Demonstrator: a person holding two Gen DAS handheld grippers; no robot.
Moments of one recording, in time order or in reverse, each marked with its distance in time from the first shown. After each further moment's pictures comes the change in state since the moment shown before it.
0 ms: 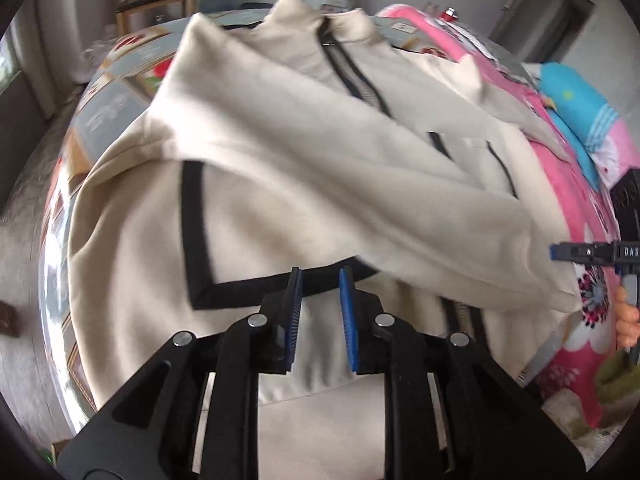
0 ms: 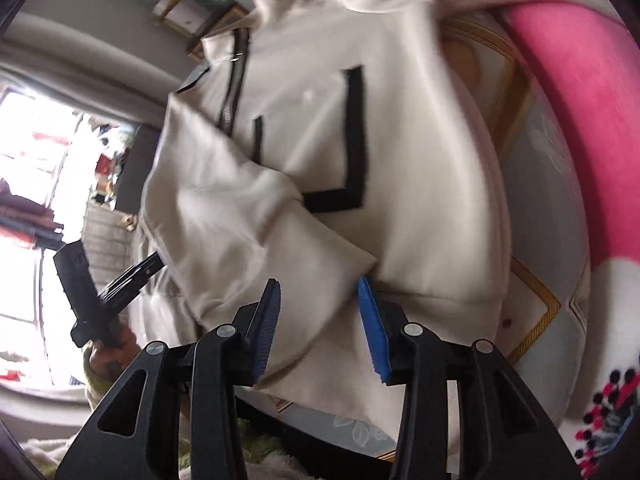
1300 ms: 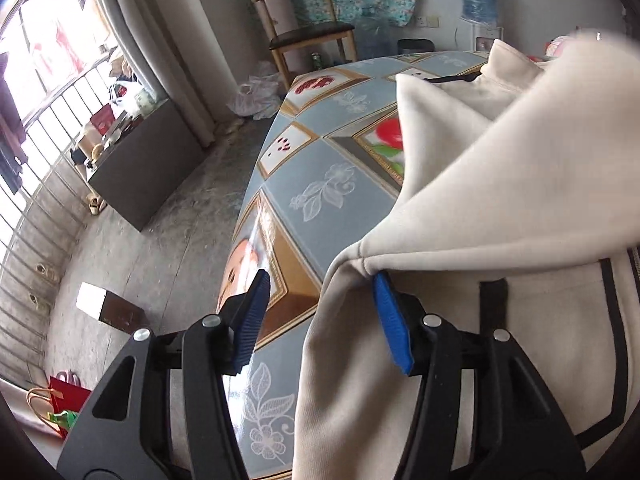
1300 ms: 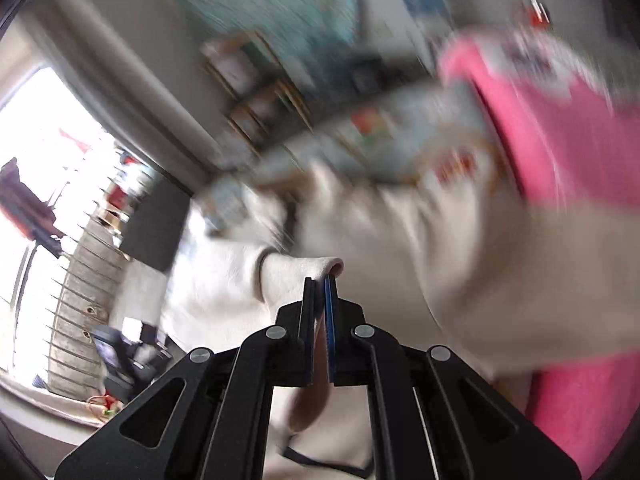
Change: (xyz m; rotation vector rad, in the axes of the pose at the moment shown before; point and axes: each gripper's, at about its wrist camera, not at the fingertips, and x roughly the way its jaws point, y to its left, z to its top) left arm 0.012 0.101 0.076 -0.079 -0.140 0.637; right arm -0.017 0.066 0.217 -0.171 -0.174 -0.040
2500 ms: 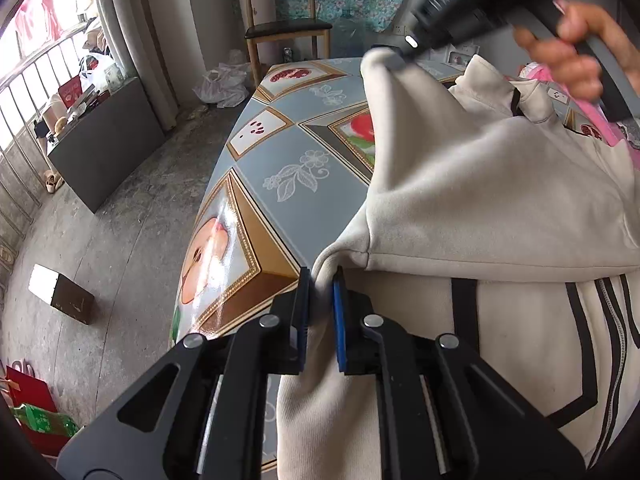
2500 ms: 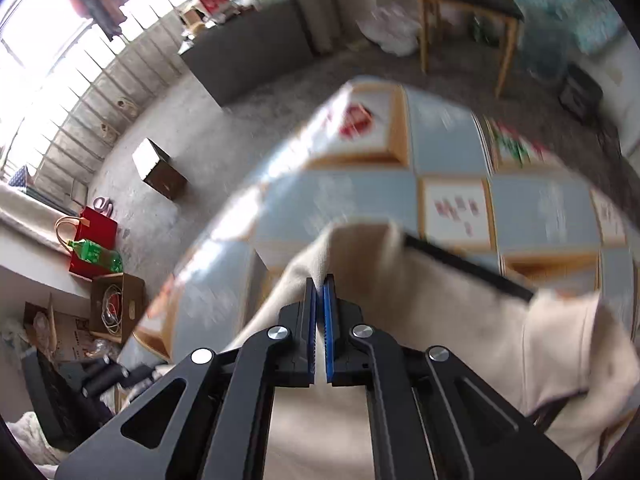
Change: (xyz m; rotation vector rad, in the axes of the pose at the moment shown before) left arm 0.001 0.010 -0.011 -0.068 0.006 -0.196; right arm 0.296 0.371 0.052 -0.770 0.342 0.133
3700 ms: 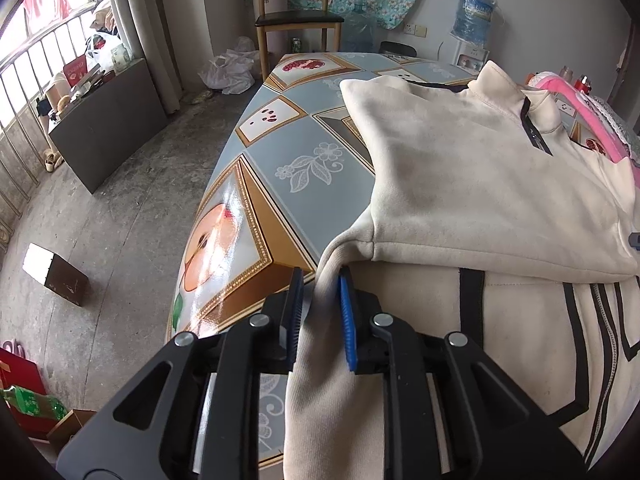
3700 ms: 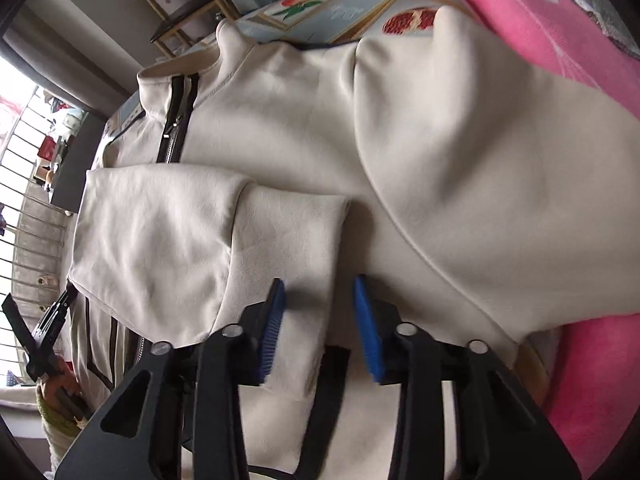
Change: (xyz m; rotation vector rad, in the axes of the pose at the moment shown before) left arm 0.006 0.011 0.001 -0.063 0.027 -0.012; right arm -0.127 -0.126 -0.365 0.783 -0.105 -0.251
